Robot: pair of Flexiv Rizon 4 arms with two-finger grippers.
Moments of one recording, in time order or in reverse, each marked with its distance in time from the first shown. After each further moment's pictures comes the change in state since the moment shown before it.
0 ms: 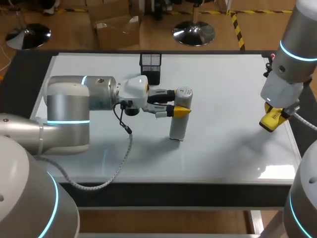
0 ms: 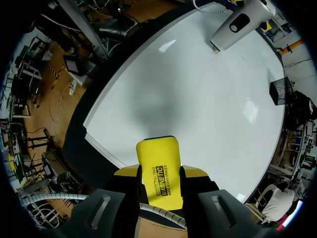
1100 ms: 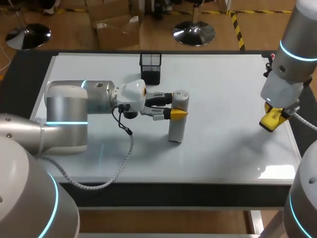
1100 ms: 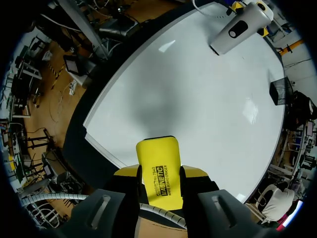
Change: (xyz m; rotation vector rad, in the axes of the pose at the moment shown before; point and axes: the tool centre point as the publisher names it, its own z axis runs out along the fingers) left arm -0.006 0.018 -0.009 0.023 0.016 0.010; right arm 0.000 0.000 0.000 0.000 0.000 0.000
